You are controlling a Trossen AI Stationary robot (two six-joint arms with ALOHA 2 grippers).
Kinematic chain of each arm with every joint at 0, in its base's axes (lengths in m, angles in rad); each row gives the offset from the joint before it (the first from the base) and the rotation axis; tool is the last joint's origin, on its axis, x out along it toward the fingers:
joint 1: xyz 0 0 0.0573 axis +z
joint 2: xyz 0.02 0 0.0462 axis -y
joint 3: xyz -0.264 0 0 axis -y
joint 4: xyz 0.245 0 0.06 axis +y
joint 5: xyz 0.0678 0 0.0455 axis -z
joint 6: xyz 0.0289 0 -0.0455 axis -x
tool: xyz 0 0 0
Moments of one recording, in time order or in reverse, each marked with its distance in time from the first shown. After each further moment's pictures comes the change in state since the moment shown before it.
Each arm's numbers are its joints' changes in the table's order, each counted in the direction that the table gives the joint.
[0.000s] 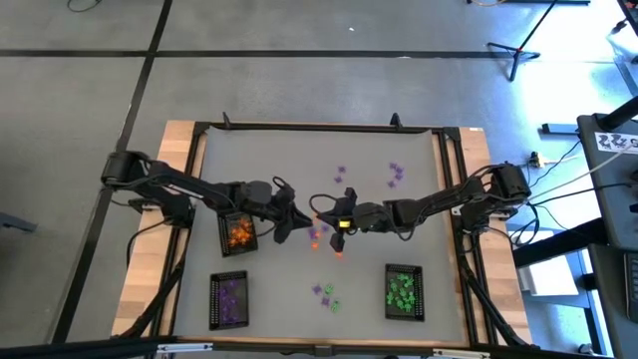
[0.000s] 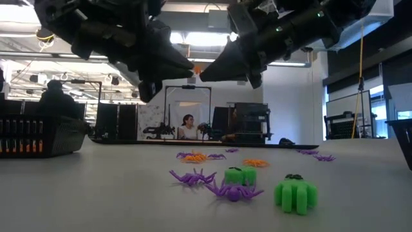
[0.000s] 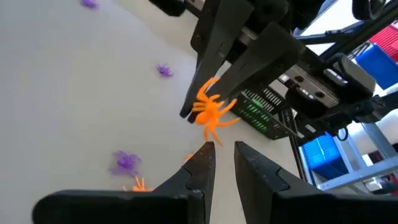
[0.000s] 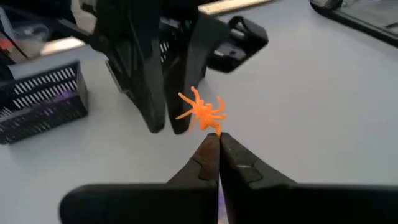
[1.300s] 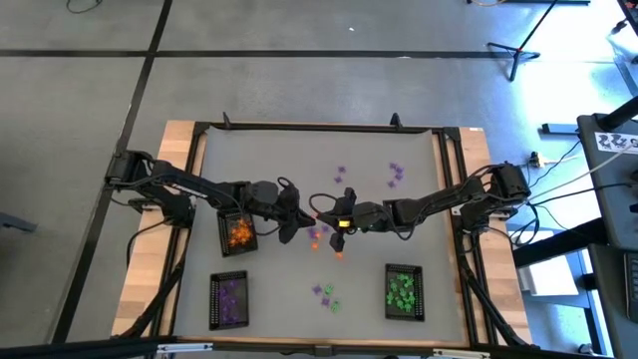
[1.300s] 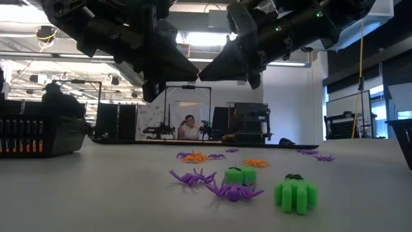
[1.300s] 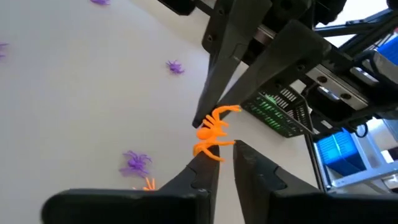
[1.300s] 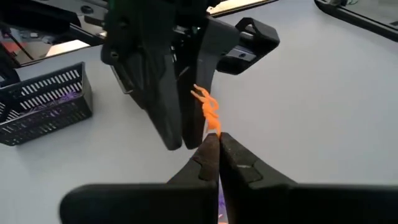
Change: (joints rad) left arm 0.000 -0.033 0.060 0.084 -0.026 -0.022; right arm 0.002 -0.001 0.002 -0.006 -0.019 -0.010
